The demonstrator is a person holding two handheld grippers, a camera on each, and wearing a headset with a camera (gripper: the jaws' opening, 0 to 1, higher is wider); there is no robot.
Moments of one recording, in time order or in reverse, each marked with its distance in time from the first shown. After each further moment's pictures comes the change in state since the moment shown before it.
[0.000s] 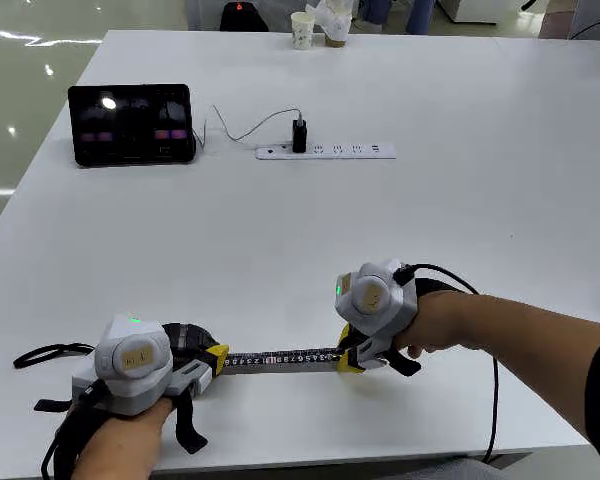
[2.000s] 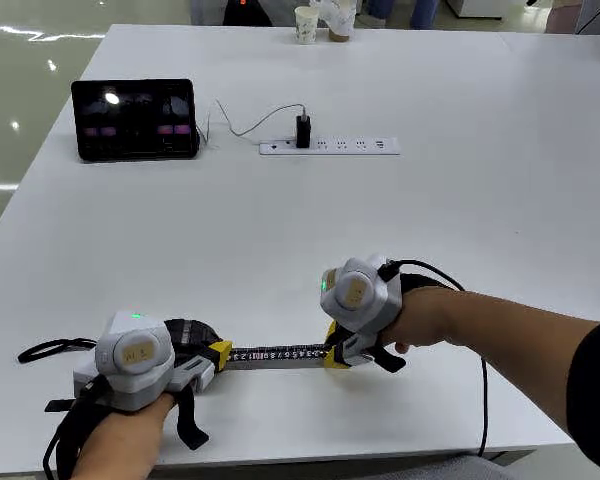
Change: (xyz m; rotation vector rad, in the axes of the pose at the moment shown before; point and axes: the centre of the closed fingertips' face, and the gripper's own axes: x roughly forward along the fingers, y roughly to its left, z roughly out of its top) left arm 0.000 -0.001 0.000 -0.005 0.000 -0.015; right arm 0.009 0.002 0.021 -0.005 -0.011 0.007
